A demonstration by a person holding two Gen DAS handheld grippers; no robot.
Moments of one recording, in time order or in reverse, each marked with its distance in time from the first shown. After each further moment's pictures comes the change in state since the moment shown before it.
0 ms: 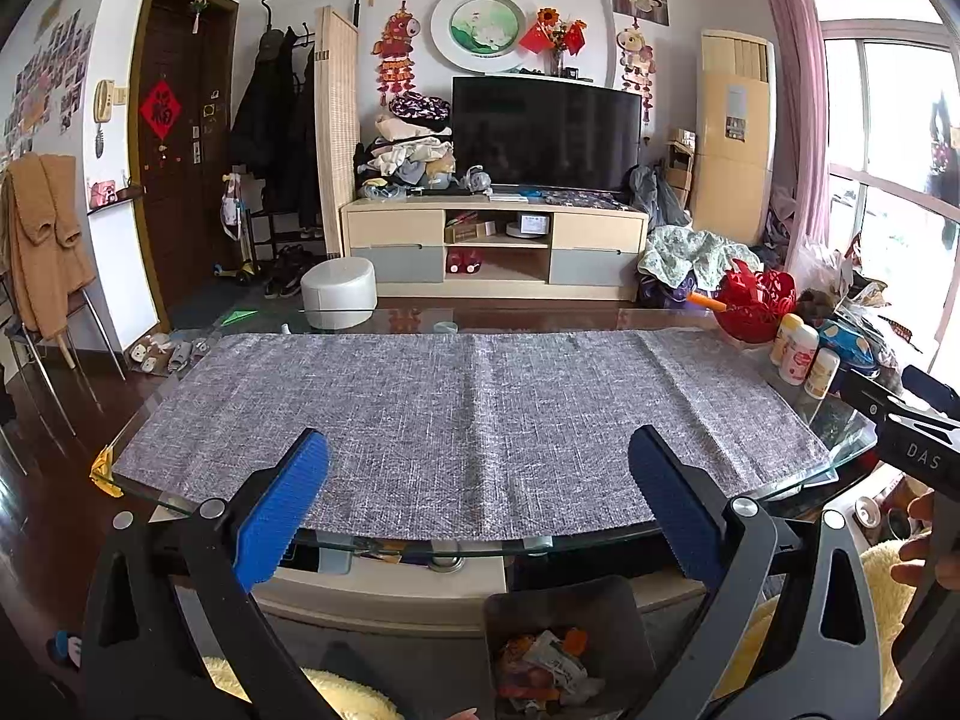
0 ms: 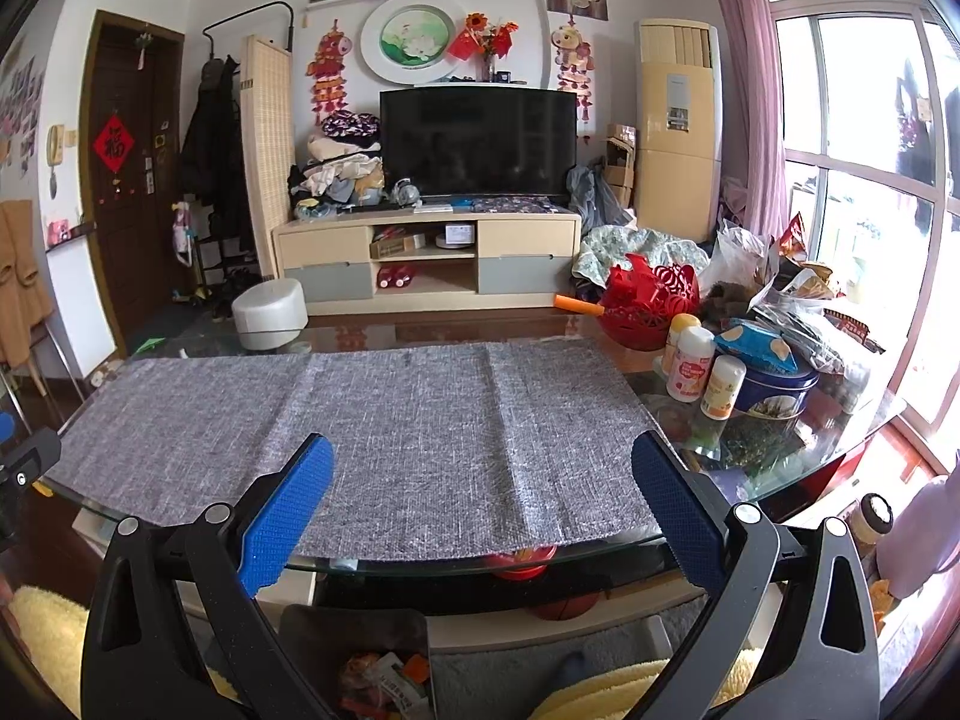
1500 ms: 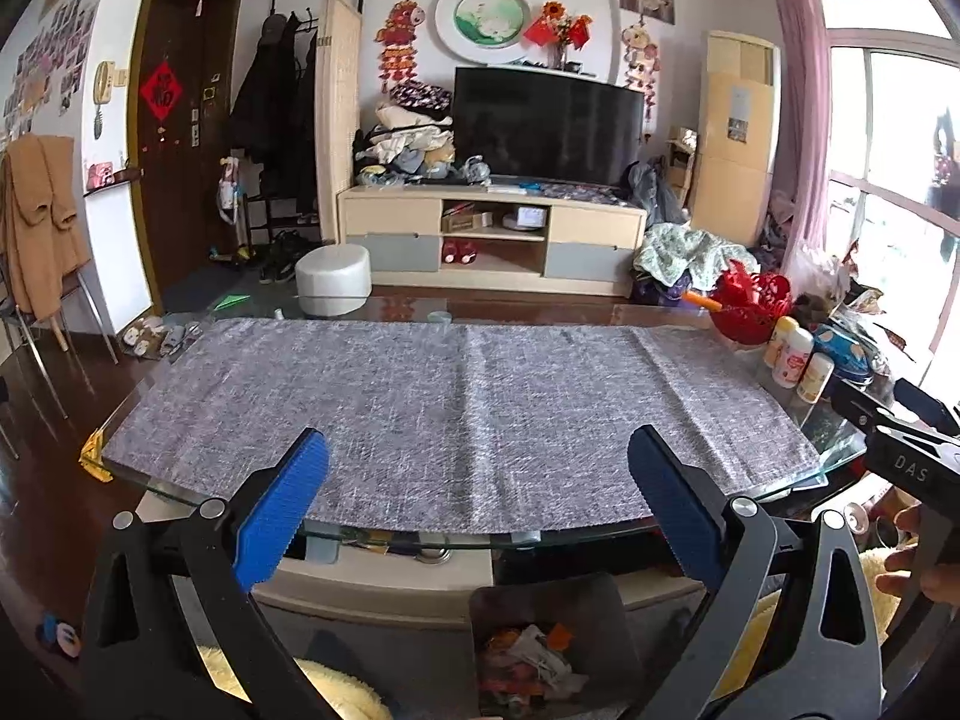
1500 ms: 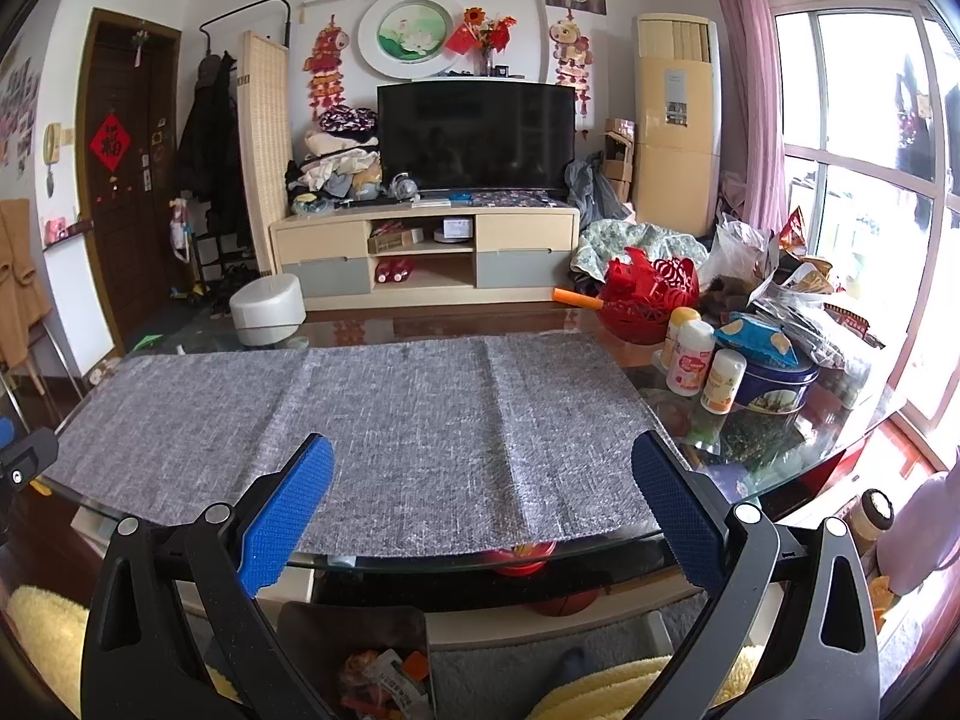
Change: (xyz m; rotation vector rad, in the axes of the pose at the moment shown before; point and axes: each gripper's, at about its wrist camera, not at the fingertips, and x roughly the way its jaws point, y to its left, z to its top) left arm 0.000 -0.004 0.001 -0.035 0.016 -0.021; right arm -0.004 0.005 -0.002 0.010 0.014 -0.008
